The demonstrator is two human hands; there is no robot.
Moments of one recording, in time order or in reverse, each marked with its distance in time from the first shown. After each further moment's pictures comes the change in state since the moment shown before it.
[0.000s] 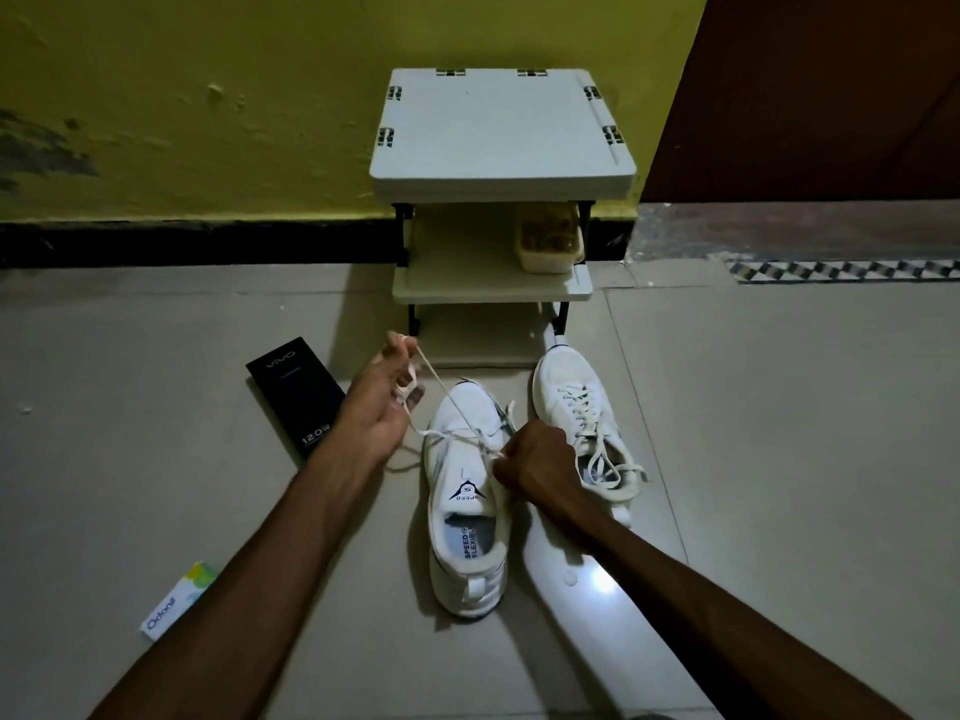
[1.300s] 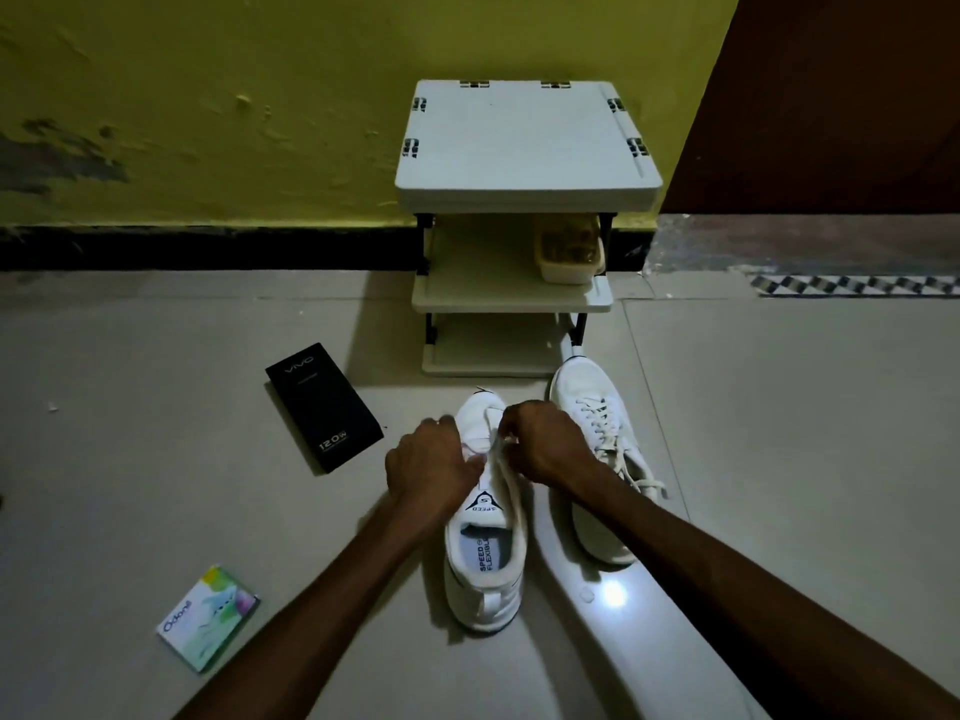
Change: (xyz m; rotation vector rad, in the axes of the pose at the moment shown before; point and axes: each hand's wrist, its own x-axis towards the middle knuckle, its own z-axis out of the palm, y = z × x) left_hand -0.037 -0.042 -0.005 1.867 0.108 0.326; right_hand 0.030 -0.025 -0.012 -0.397 -0.079 -0.274
